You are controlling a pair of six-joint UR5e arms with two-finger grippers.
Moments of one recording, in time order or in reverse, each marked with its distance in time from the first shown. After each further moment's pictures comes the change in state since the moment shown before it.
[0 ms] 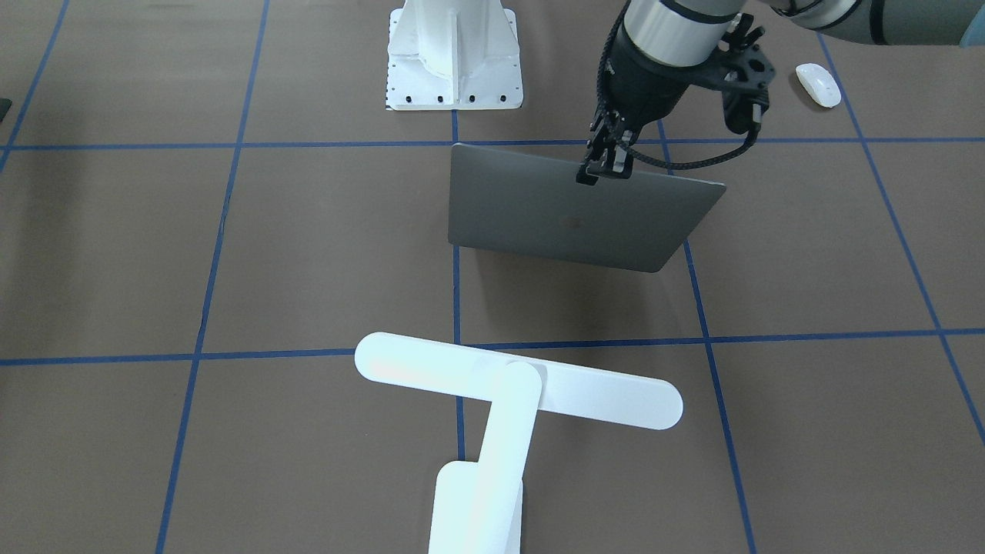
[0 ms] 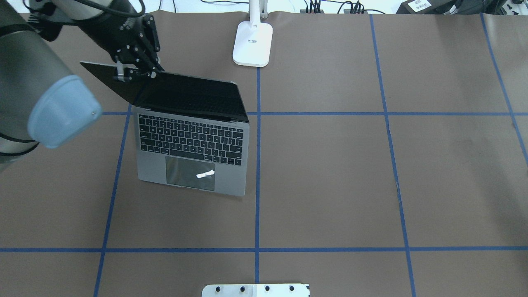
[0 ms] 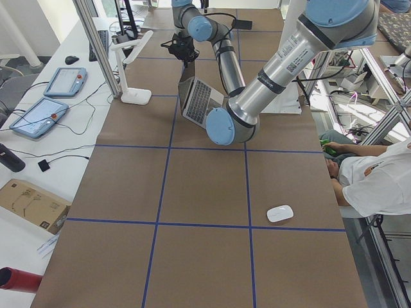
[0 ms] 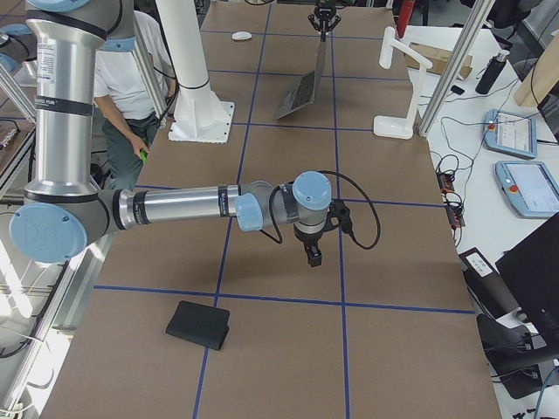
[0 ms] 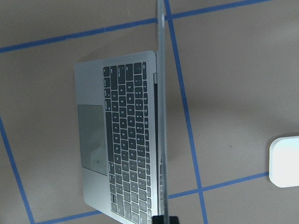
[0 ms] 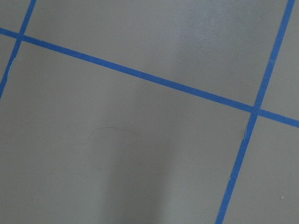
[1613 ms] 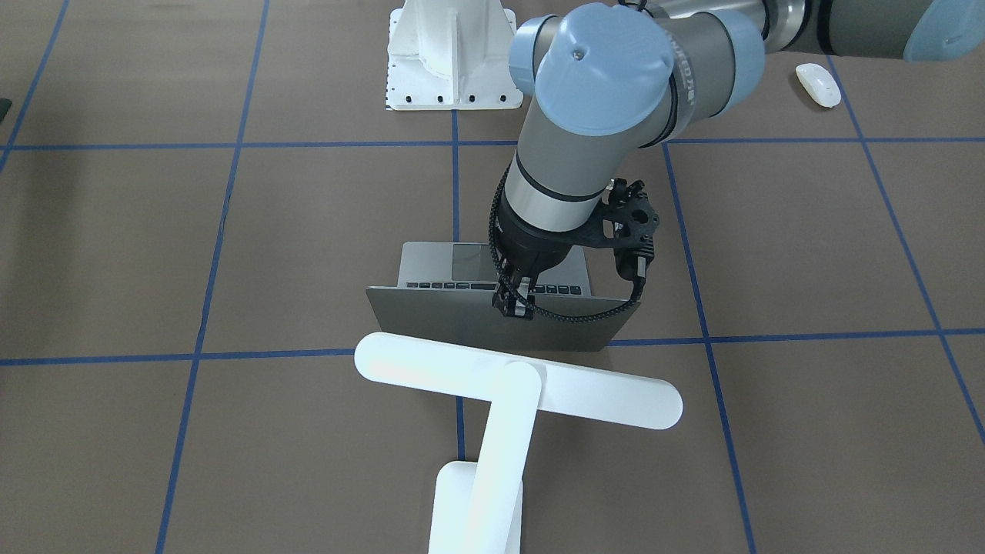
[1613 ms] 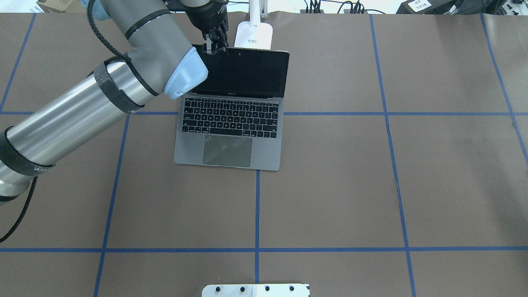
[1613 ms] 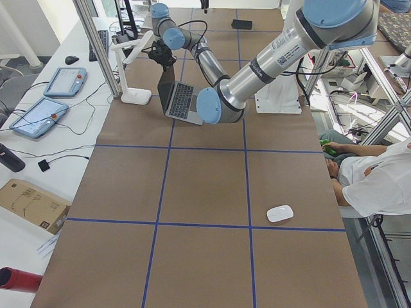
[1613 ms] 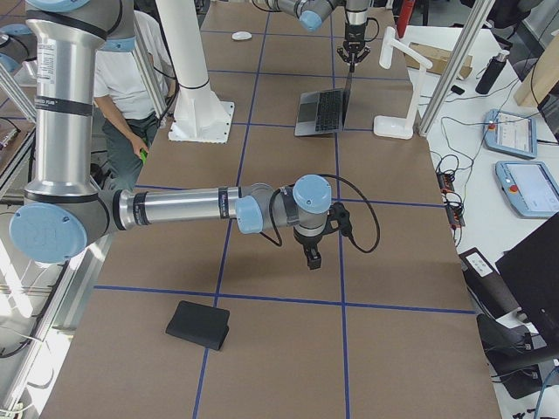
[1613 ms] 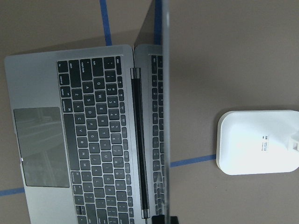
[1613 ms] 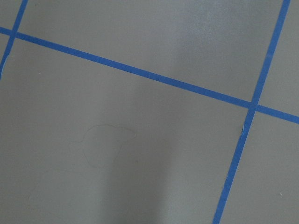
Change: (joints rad) left arm 0.010 -0.155 0.448 -0.315 0.074 -0.023; right arm 0.000 0.000 -0.012 0.002 -0.001 0.000
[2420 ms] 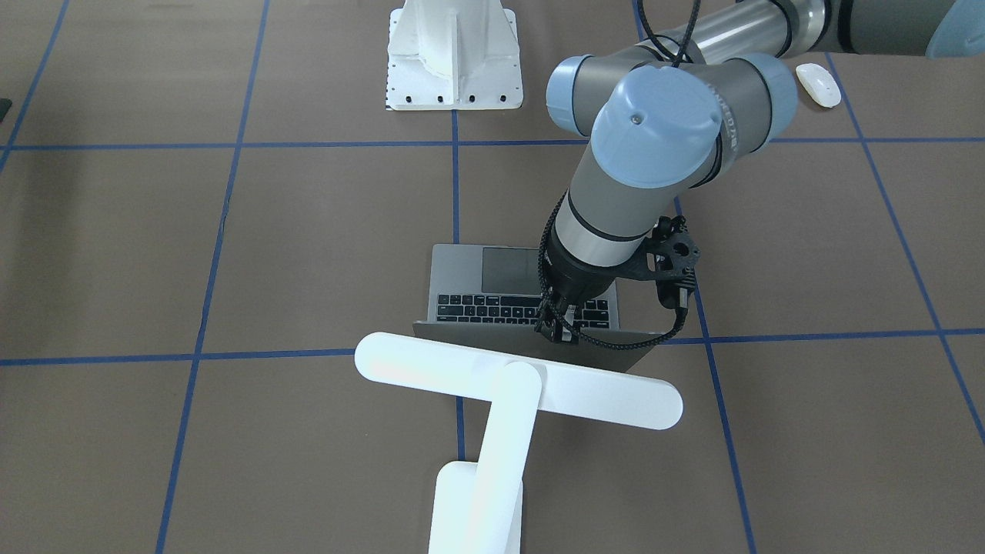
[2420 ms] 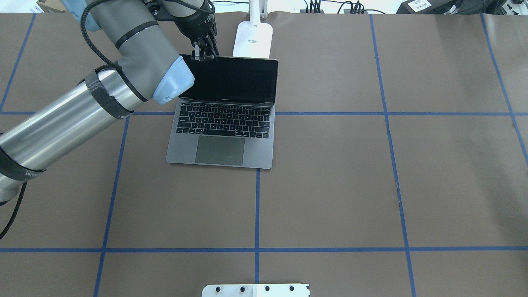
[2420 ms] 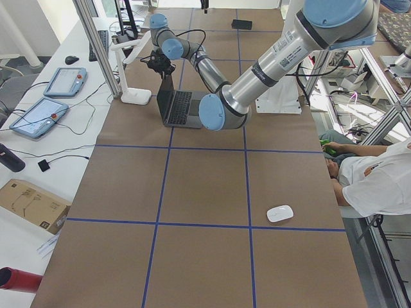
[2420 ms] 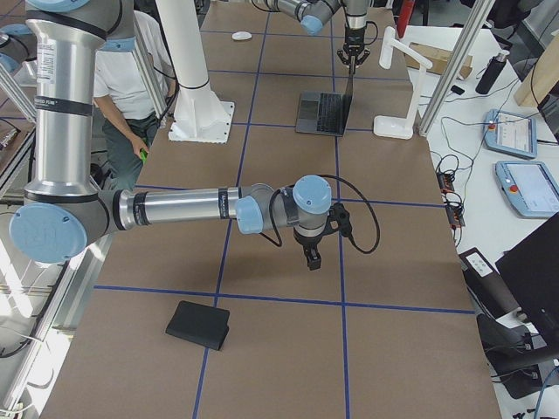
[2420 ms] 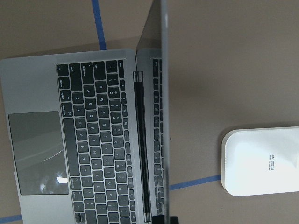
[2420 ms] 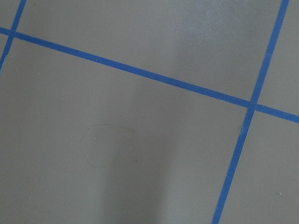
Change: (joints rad) left arm -0.004 0.057 0.005 -0.061 0.003 -0.033; right arm 0.000 0.000 -0.002 0.000 0.000 0.001
